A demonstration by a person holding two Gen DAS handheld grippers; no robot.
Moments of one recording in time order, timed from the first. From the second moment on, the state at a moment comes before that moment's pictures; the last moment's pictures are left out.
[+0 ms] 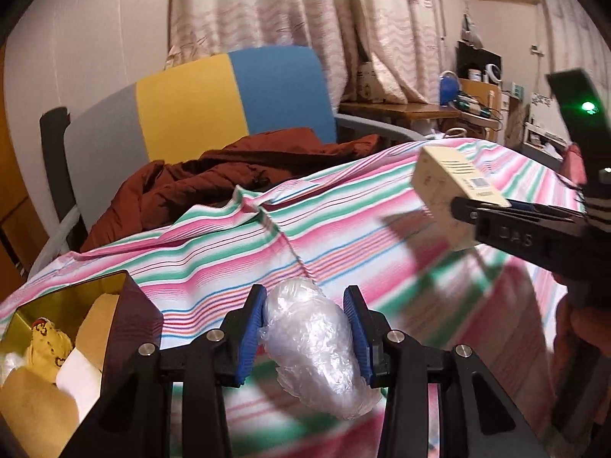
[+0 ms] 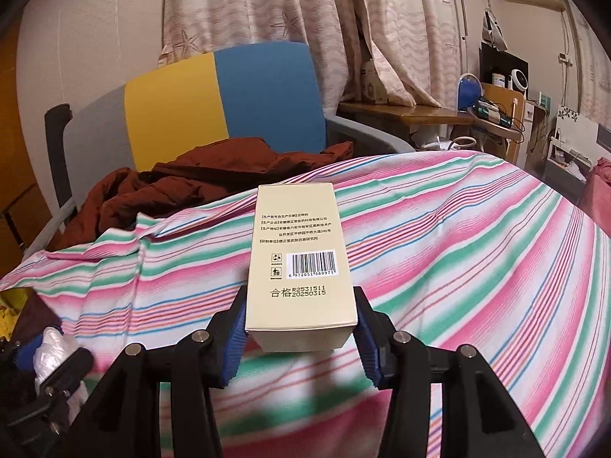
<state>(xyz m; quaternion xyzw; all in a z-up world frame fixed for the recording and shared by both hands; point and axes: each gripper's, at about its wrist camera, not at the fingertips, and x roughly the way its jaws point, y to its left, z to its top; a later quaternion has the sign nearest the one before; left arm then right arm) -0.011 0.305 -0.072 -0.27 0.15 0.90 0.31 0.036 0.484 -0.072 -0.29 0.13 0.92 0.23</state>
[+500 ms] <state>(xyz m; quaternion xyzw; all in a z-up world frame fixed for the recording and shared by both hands) 0.050 0.265 -0.048 -0.25 0.11 0.88 0.37 0.065 0.425 -0.063 -0.31 0.13 0.93 0.15</state>
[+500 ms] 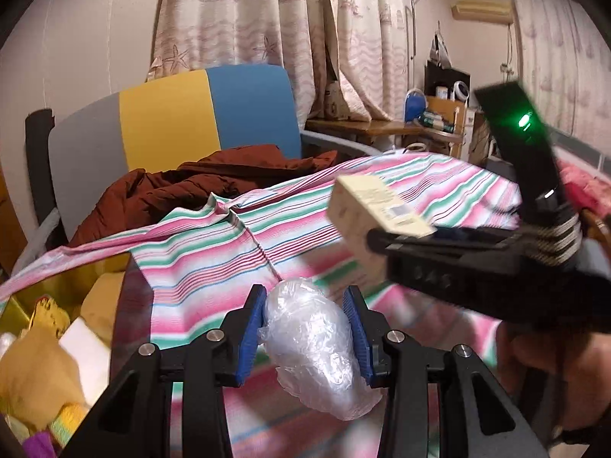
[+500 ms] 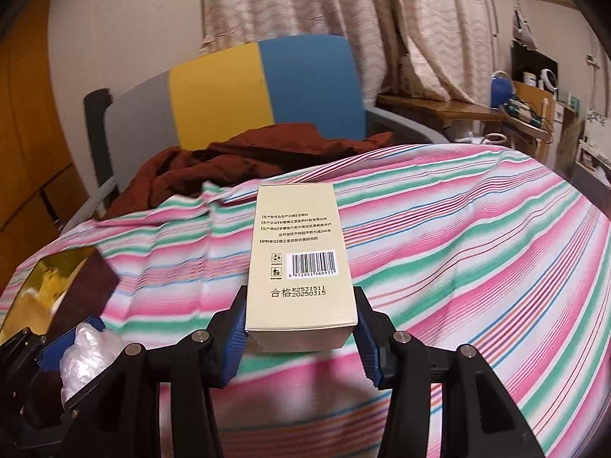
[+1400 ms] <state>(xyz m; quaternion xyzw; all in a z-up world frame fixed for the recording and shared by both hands) 0.028 0.048 -0.015 -0.27 -0.02 0.94 0.21 -0.011 0.247 -0.017 -0.35 0.06 0.93 -0.07</state>
